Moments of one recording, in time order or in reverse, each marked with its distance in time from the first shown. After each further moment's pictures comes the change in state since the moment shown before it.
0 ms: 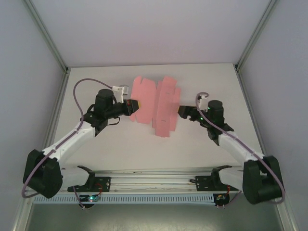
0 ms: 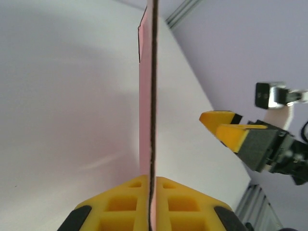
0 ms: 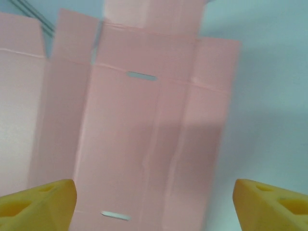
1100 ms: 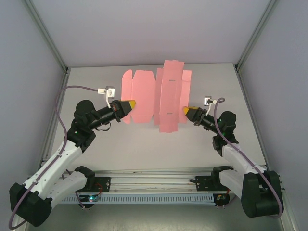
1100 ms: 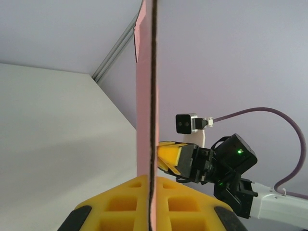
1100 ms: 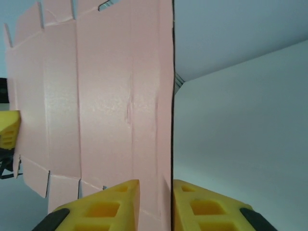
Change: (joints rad) left arm -0.006 -0.319 -0.100 0.163 0.090 -0.108; right arm -0.074 -0.127 -0.153 0.471 -0.384 0.315
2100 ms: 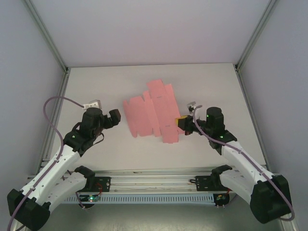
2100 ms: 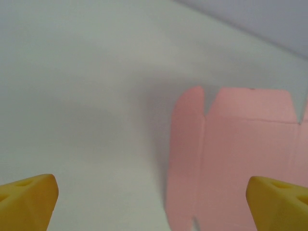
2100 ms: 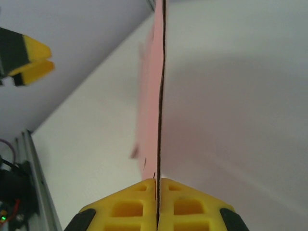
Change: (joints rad) left arm -0.006 -0.069 -0.035 -0.669 -0.829 0.072; right arm 0.211 -0.026 0.159 -0.701 0.199 -0.558
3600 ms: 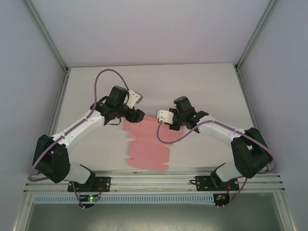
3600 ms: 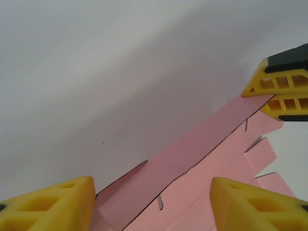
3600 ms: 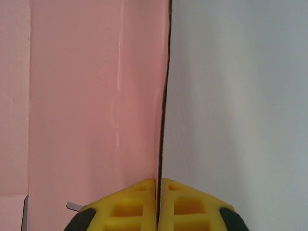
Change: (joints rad) left arm -0.070 0.607 0.386 -0.003 0.518 0.655; right arm 0.249 0.504 0.362 -0.258 0.410 -1.111
